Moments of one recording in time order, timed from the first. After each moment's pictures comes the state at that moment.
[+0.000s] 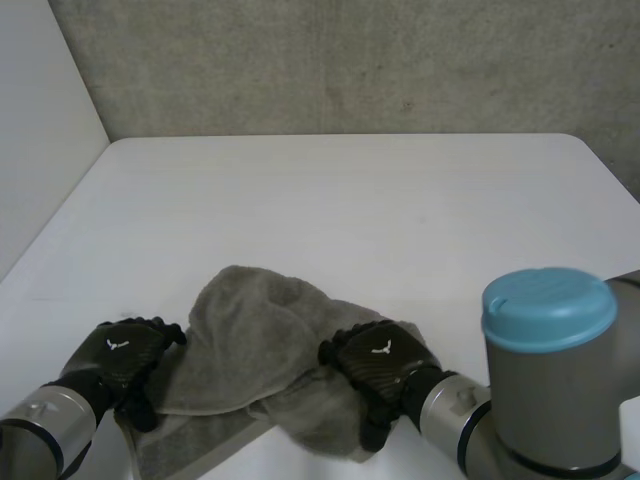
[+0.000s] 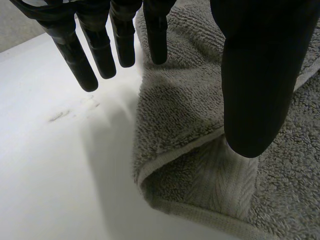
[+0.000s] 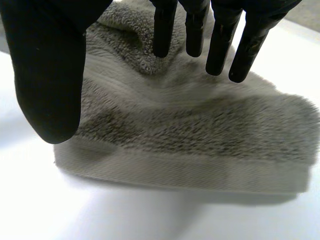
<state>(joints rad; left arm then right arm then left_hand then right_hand) 4.57 -1.57 -2.22 3.23 -1.38 3.47 2.26 -1.22 1.73 0.08 1.38 2.95 0.36 0.36 0.35 0.36 0.18 0.36 0.31 0.31 0.31 0.13</state>
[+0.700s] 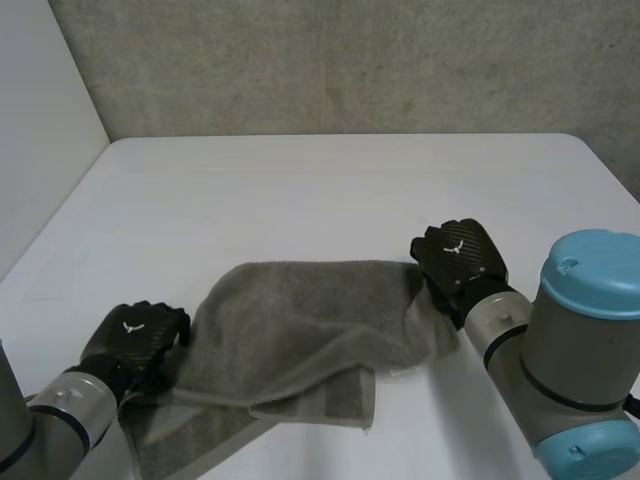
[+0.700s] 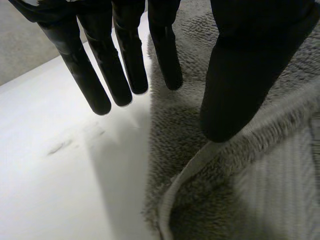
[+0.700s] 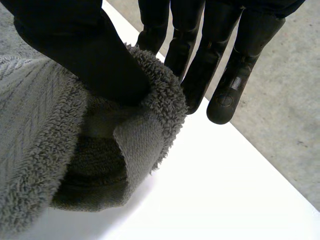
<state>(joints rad) 4.52 -1.67 -2.21 3.42 -1.39 3.46 2.09 -1.24 1.73 -0.27 1.60 2.70 0.65 0.65 0.65 0.65 0.48 1.38 1.21 1.21 1.22 1.03</state>
